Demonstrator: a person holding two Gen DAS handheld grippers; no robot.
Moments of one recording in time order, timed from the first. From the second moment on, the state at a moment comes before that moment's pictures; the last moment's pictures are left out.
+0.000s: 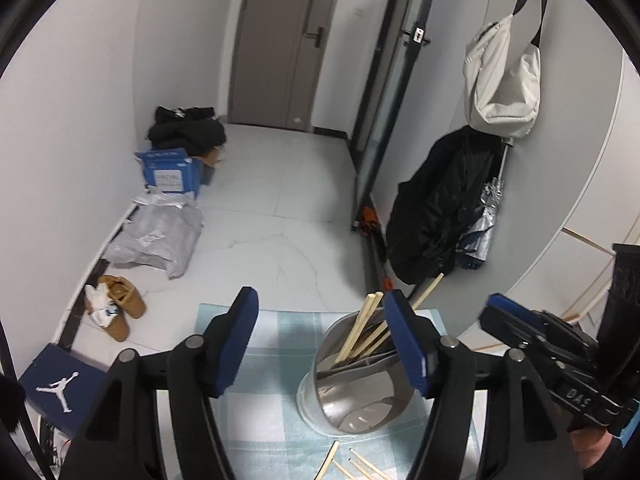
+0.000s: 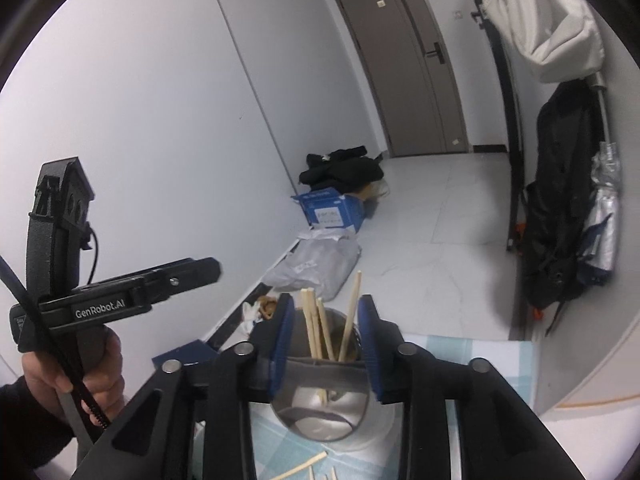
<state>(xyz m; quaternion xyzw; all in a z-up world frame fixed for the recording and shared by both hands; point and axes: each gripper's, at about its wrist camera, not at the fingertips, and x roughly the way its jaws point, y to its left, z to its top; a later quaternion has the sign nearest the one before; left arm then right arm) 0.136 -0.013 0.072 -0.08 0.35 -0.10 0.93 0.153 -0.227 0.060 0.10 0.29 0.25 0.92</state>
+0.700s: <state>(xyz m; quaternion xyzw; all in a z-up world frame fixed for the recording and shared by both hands) 0.046 0.000 0.074 -0.10 0.25 -0.03 0.96 0.046 -0.224 0.071 0.06 0.23 0.22 0.95</state>
